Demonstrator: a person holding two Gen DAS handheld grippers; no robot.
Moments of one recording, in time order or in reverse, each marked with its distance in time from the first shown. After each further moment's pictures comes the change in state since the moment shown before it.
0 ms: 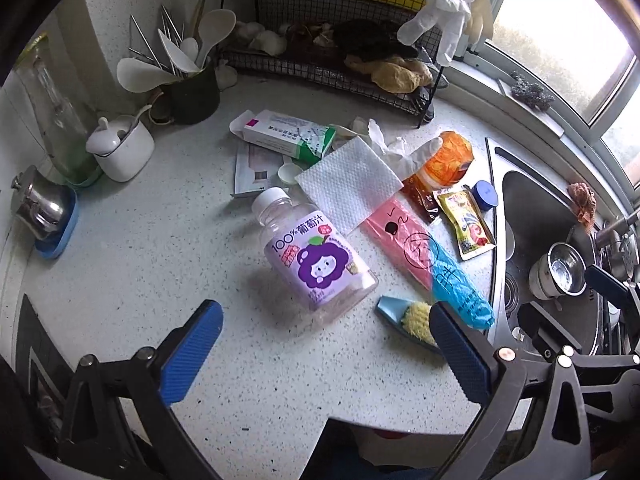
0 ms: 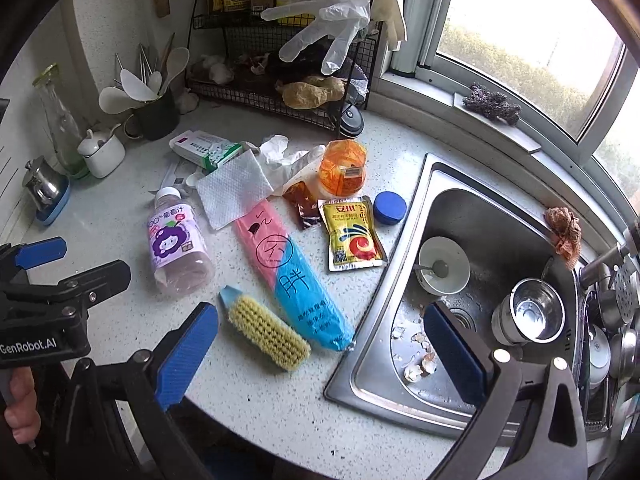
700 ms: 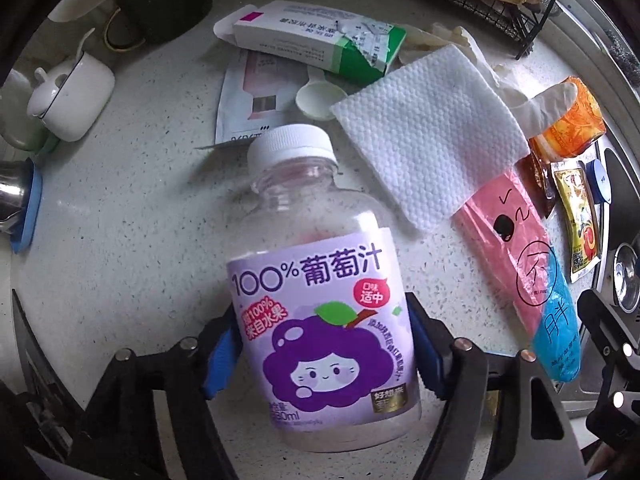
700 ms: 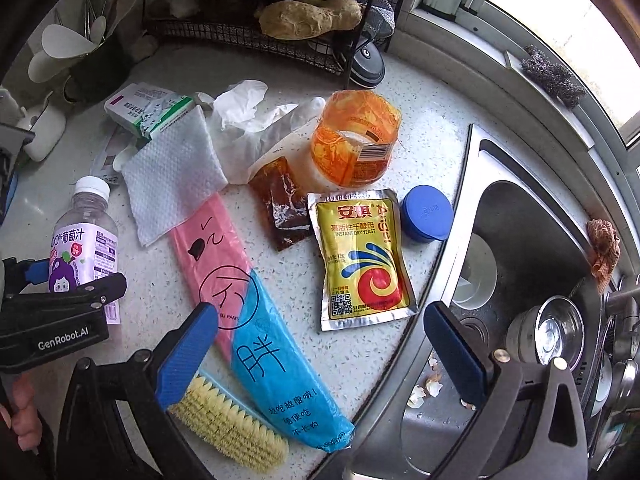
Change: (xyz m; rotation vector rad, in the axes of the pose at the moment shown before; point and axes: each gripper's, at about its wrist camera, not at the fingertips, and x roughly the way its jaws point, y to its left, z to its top) left arm 0.134 0.018 0.027 -0.052 0.269 0.127; right arm 0.080 -0.001 0.036 -0.059 0.194 0.000
